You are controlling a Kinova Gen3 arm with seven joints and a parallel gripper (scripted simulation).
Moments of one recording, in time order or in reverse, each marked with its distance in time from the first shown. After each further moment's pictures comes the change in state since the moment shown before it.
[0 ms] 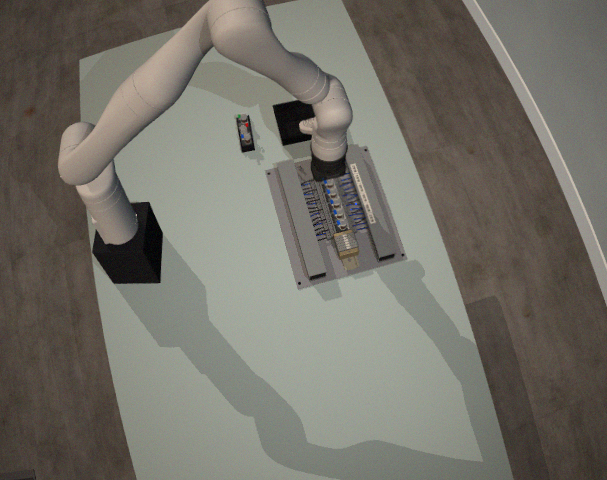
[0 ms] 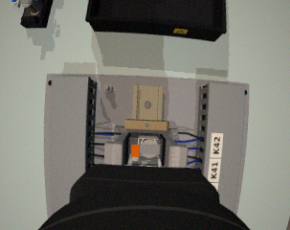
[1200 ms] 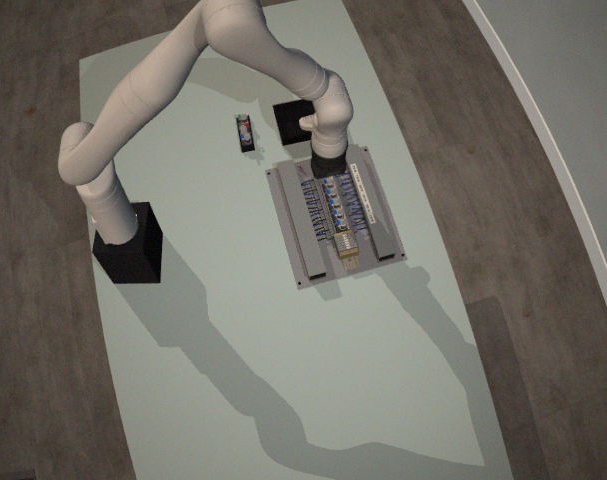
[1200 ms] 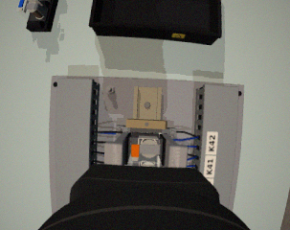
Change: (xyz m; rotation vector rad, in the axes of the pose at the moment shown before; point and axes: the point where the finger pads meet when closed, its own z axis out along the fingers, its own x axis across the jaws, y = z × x) arm 0.000 0.000 -0.014 0.000 -0.001 0.000
